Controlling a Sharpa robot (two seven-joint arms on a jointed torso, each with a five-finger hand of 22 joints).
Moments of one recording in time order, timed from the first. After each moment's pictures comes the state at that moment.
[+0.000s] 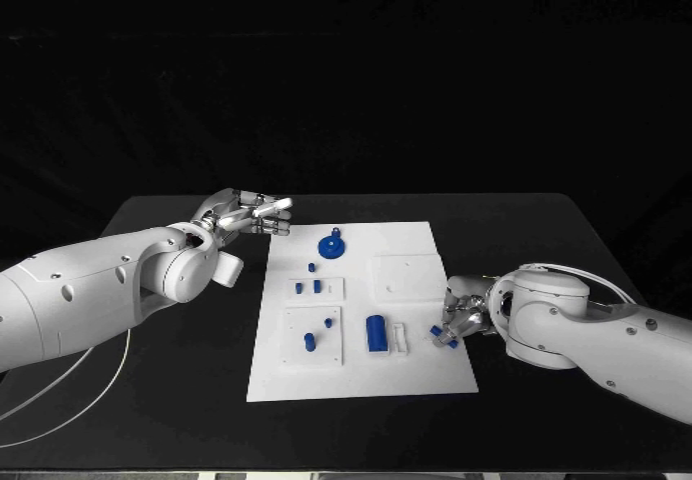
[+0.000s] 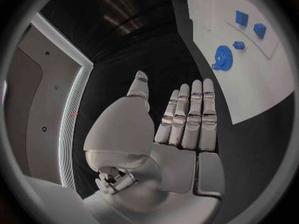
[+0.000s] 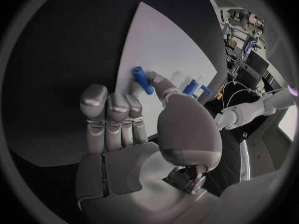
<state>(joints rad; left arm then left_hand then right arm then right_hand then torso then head) 1.28 -0.80 -0.14 1.27 -0.18 -0.19 0.31 1.26 -0.08 -0.12 0.08 0.08 1.00 0.15 0.06 0.06 1.15 0.13 0.06 0.06 1.18 0.12 0.07 0.07 0.07 1.08 0.10 0.10 0.14 0.93 -0.92 0.20 1.72 -1.46 0.15 -0.66 1.19 -0.16 0.32 -0.08 0.38 1.21 0.06 0.06 0.90 1.34 -0.03 1.02 1.25 1.45 -0.09 1.03 1.06 0.06 1.46 -0.12 0.83 1.31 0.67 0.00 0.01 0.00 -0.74</state>
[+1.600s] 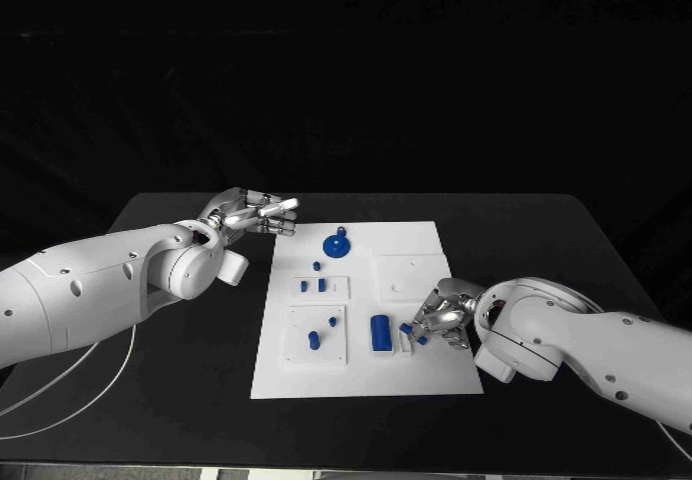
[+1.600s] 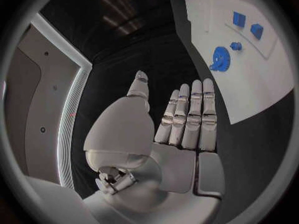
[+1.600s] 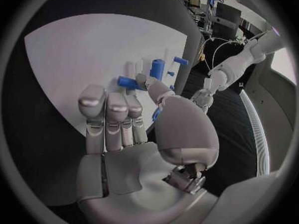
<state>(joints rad) 1.28 -0.80 -0.14 1.27 -0.19 -0.19 0.29 1.26 -0.08 -0.12 0.08 0.08 1.00 0.15 0.06 0.06 1.15 0.13 0.06 0.06 1.18 0.12 0.07 0.07 0.07 1.08 0.10 0.10 0.14 0.92 -0.88 0.20 1.74 -1.07 -0.12 -0.68 1.15 -0.08 0.42 -0.25 0.48 1.24 0.05 0.06 0.10 1.35 -0.04 1.02 1.25 1.45 -0.09 1.02 1.05 0.06 1.46 -0.12 0.84 1.31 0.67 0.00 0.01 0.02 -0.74</state>
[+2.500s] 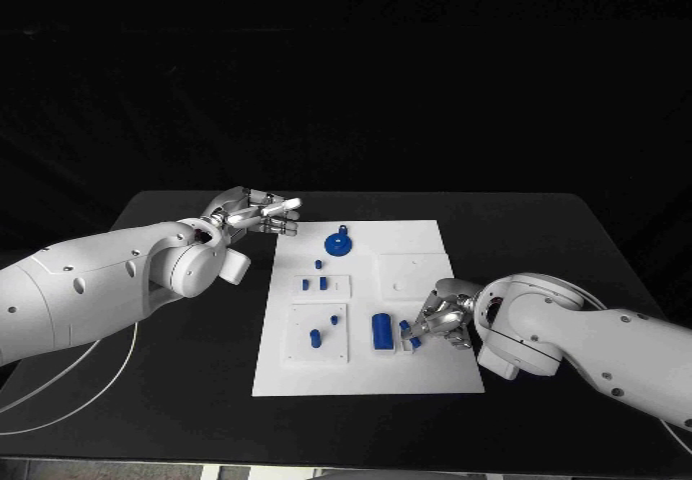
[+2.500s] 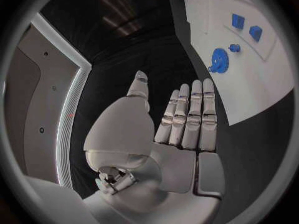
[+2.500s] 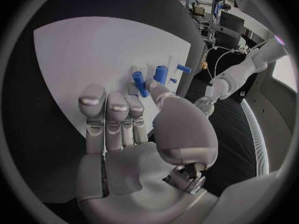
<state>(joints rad) 1.28 -0.80 -0.14 1.27 -0.20 -0.18 0.28 1.26 -0.08 -0.12 0.09 0.08 1.00 0.15 0.06 0.06 1.15 0.13 0.06 0.06 1.18 0.12 0.07 0.07 0.07 1.08 0.10 0.10 0.14 0.93 -0.86 0.20 1.73 -1.12 -0.03 -0.70 1.14 -0.11 0.27 0.00 0.25 1.26 0.04 0.07 0.09 1.35 -0.05 1.01 1.23 1.45 -0.09 1.02 1.06 0.06 1.46 -0.12 0.83 1.31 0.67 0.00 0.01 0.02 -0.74</state>
